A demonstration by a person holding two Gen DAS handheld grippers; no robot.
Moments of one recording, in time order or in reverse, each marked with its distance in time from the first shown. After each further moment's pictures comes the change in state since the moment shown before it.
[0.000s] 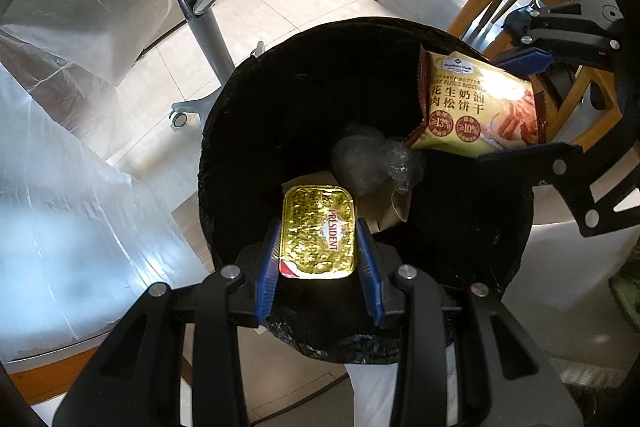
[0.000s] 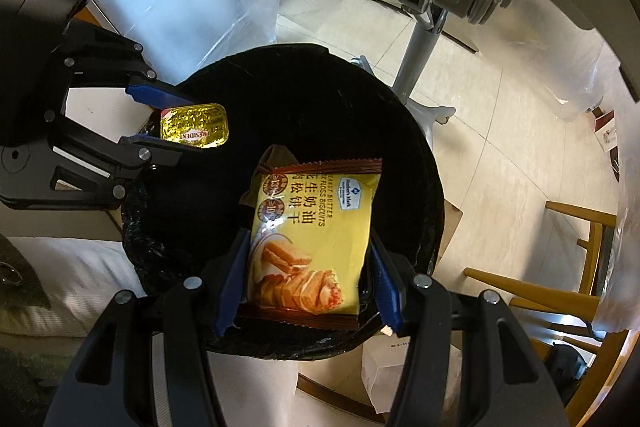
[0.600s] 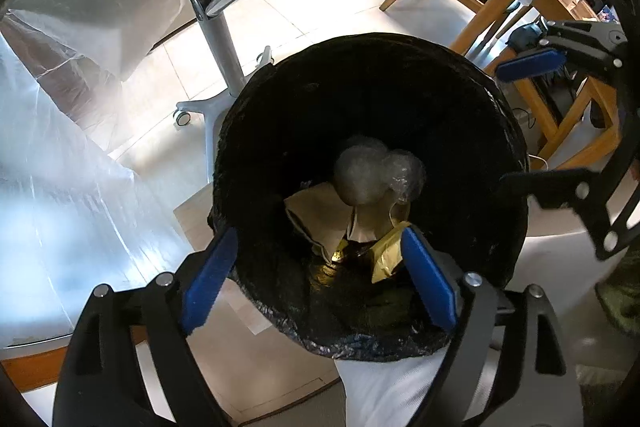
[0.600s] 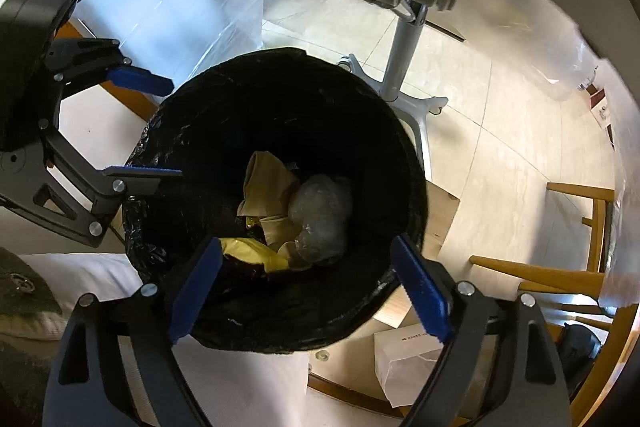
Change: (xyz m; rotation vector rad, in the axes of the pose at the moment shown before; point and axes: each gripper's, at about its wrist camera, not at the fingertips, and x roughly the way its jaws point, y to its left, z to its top) left arm -0.012 0.008 -0.003 -0.052 -0.030 -0.006; right arm -0.013 -0.014 -0.004 0.083 -0.014 0.007
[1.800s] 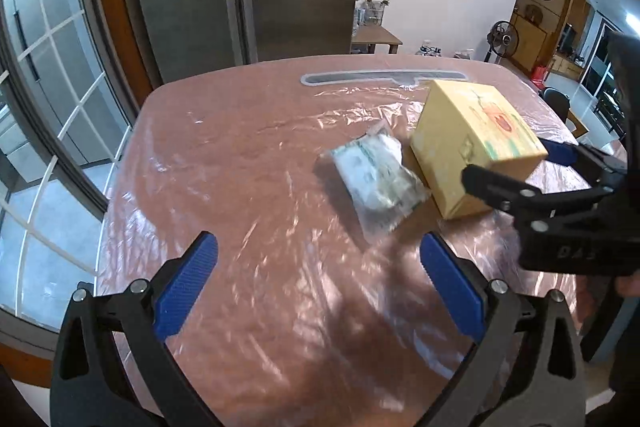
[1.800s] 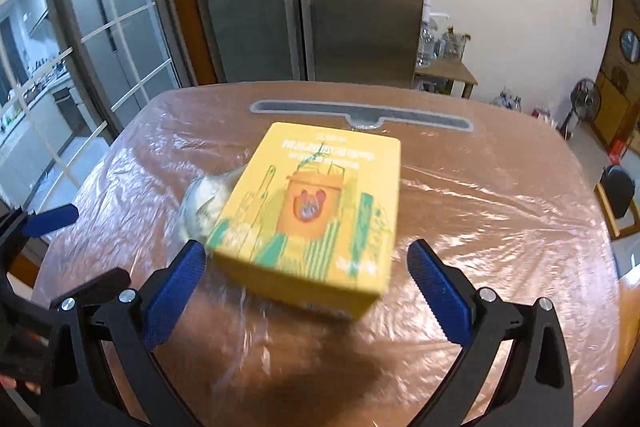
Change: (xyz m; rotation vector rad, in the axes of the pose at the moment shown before) left arm -0.150 0.191 0.142 -0.350 -0.412 0.196; right arm -0.094 -0.045 0.258 0.308 -0.462 -0.171
